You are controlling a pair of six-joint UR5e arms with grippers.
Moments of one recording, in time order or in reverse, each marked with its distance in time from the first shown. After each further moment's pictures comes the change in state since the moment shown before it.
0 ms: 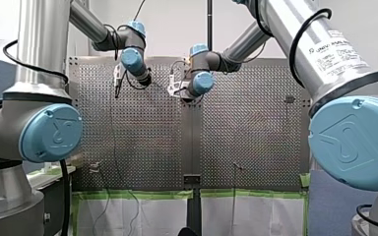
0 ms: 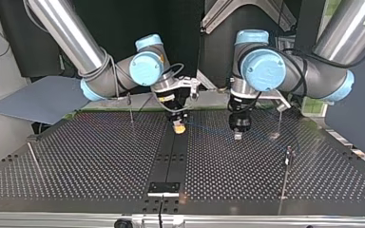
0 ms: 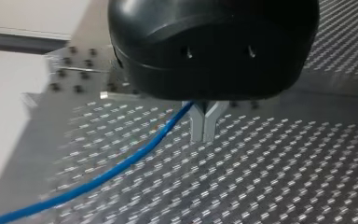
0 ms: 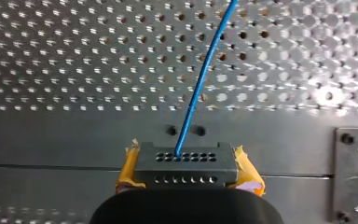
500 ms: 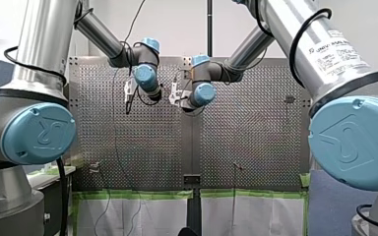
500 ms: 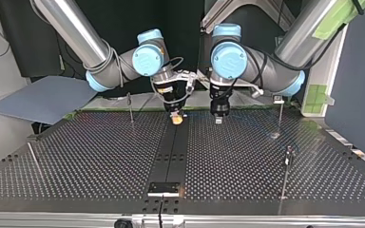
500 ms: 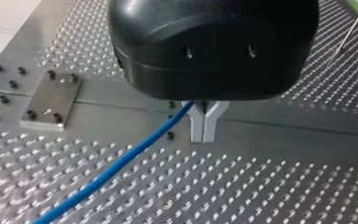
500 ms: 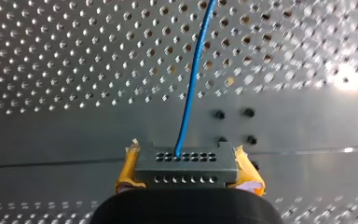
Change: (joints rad) left arm -0.132 -0.096 -0.065 0.115 -0.131 -0.040; right arm -0.002 0.000 0.120 -0.116 0.021 0.096
